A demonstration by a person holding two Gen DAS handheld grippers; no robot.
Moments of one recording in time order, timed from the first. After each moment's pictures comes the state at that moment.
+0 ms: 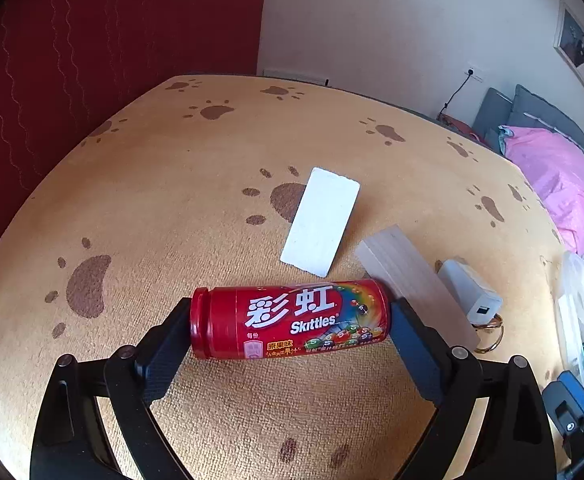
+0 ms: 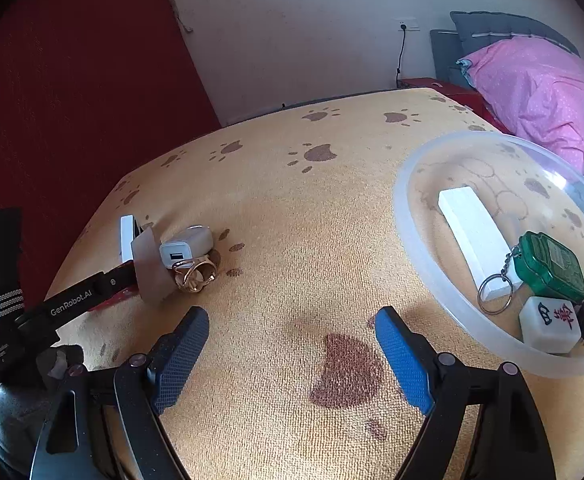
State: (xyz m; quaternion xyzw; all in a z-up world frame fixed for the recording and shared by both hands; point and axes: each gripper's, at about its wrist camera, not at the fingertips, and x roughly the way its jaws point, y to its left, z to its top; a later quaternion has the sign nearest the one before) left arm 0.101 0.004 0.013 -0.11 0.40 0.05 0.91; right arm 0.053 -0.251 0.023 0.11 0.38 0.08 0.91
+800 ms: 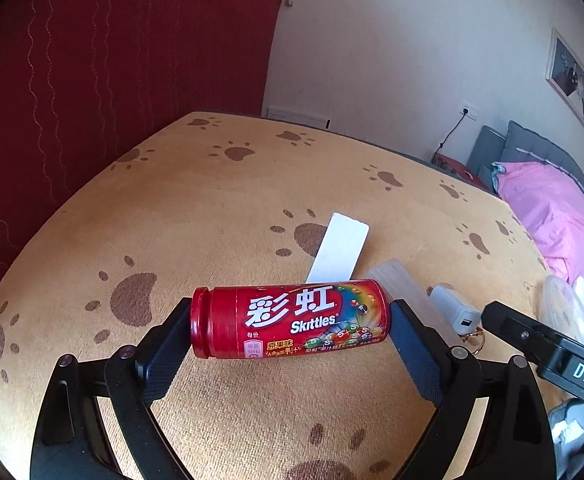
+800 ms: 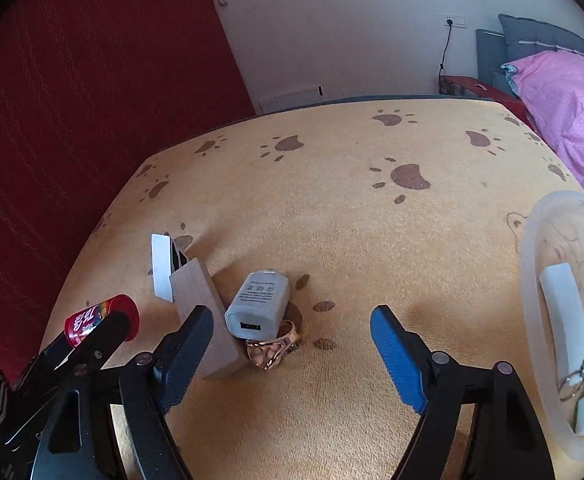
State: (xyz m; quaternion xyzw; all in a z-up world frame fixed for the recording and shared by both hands) left arm 0.071 0.022 0.033 -0.12 0.33 0.05 0.93; right arm 0.119 -0.186 0.038 0.08 0.41 0.13 0.90
